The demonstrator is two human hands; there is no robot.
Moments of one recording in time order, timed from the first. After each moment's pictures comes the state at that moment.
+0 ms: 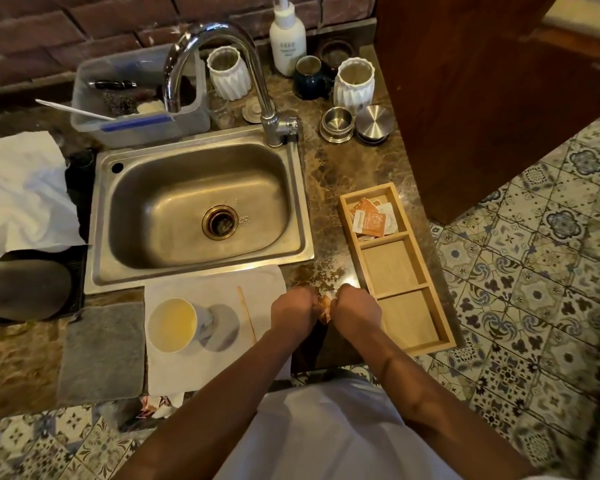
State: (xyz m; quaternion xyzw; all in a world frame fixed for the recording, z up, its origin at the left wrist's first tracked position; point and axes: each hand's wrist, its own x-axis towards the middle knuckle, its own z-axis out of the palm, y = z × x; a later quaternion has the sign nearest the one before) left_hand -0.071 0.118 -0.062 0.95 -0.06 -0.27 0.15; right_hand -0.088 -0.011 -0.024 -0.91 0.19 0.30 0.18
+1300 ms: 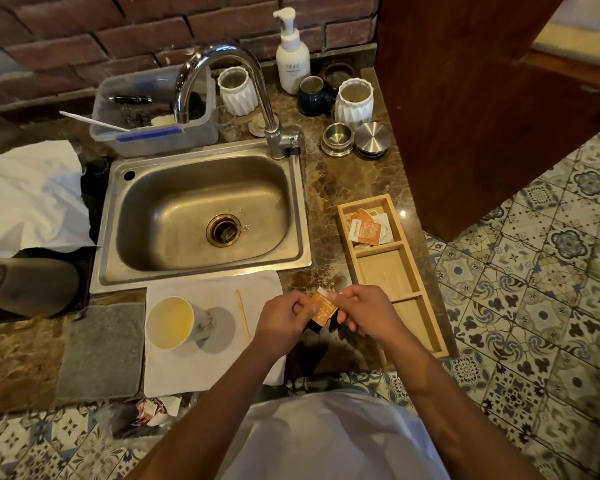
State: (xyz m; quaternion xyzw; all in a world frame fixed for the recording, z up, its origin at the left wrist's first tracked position) left_hand -0.091 0.132 0.000 0.88 0.01 -0.23 0.42; right_hand -0.098 -0.060 -0.004 -0.74 0.20 0.25 0.59
